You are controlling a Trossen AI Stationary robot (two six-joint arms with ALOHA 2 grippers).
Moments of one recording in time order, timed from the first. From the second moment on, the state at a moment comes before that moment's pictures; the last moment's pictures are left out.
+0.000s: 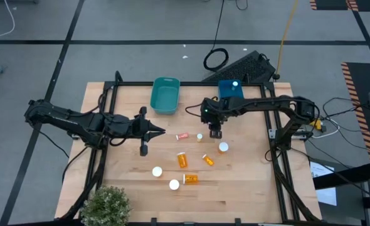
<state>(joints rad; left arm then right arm) -0.21 1.03 0.88 -0.19 -0.29 -0.01 -0.26 1.68 1.15 -0.72 -0.06 -0.18</state>
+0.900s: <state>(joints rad) -0.21 1.03 0.88 -0.19 -0.29 -0.01 -0.52 1.58 1.33 -0.94 -0.05 -0.33</state>
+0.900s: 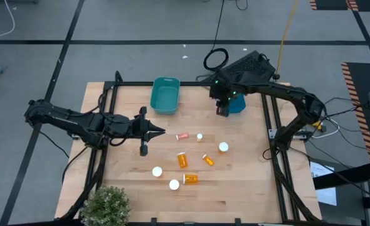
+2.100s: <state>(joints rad) -0.21 1.03 0.88 -0.18 -0.29 -0.01 -0.88 1.74 1.33 -0.74 -0.01 -0.52</state>
